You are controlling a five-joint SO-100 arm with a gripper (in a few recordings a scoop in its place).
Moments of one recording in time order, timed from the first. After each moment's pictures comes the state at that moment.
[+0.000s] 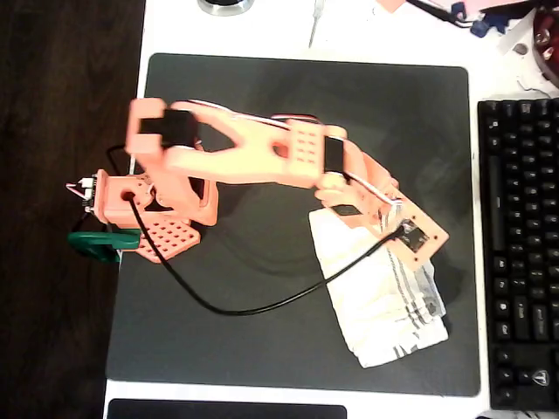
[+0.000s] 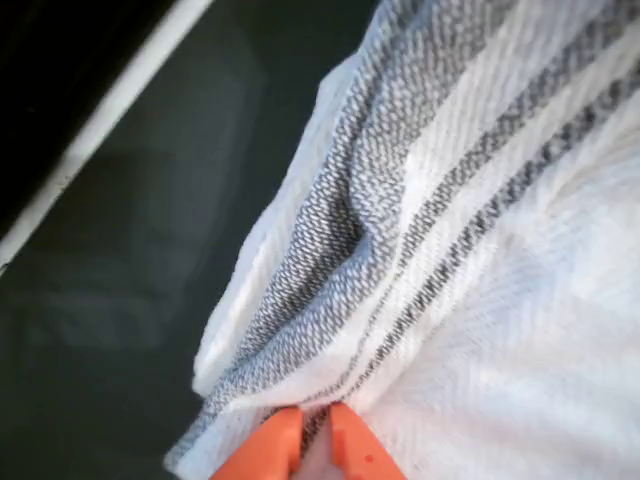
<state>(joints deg) -0.4 91.0 112.1 44.6 -44.4</state>
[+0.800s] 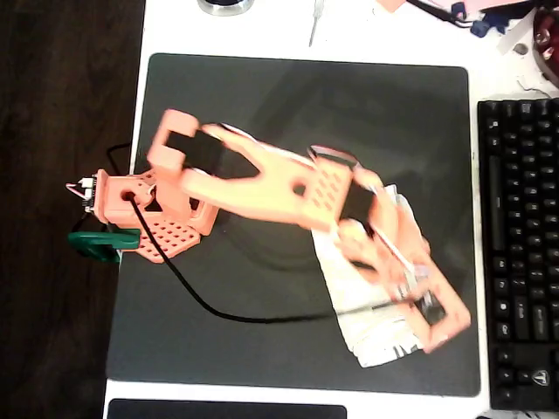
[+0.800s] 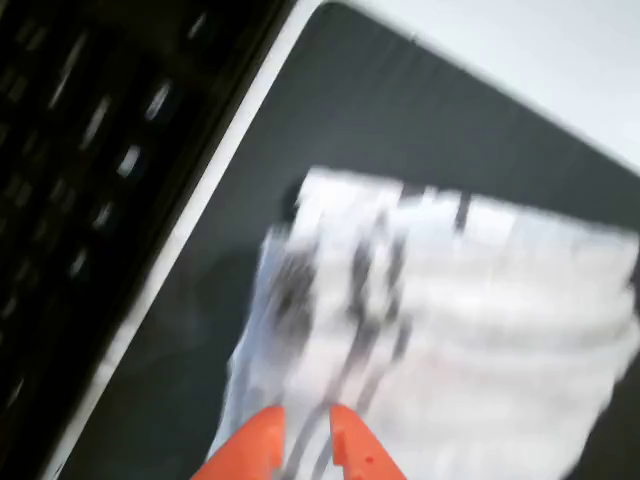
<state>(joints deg) 19.5 77.3 82.2 60.1 -48.4</state>
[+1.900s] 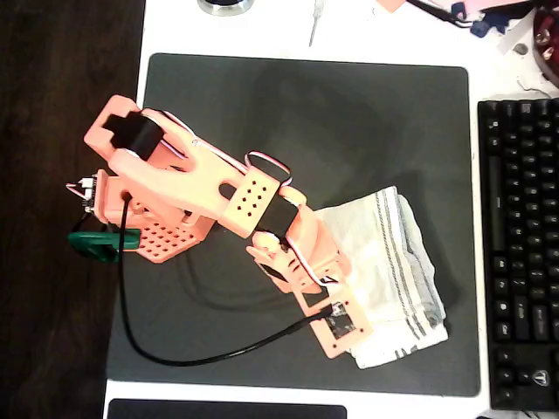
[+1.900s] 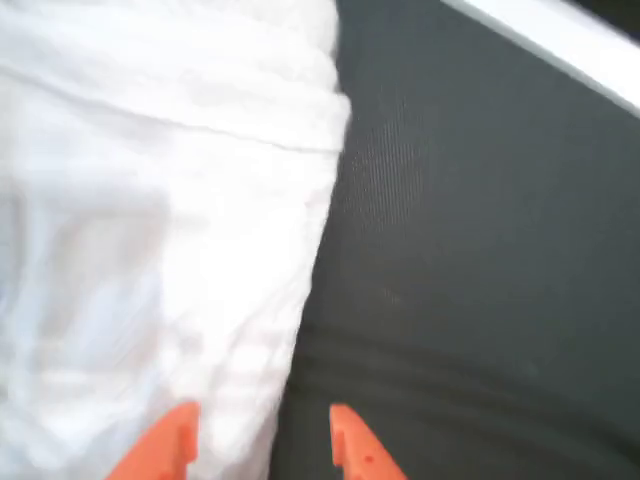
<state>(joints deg) 26.5 113.1 130.9 52.5 -55.0</state>
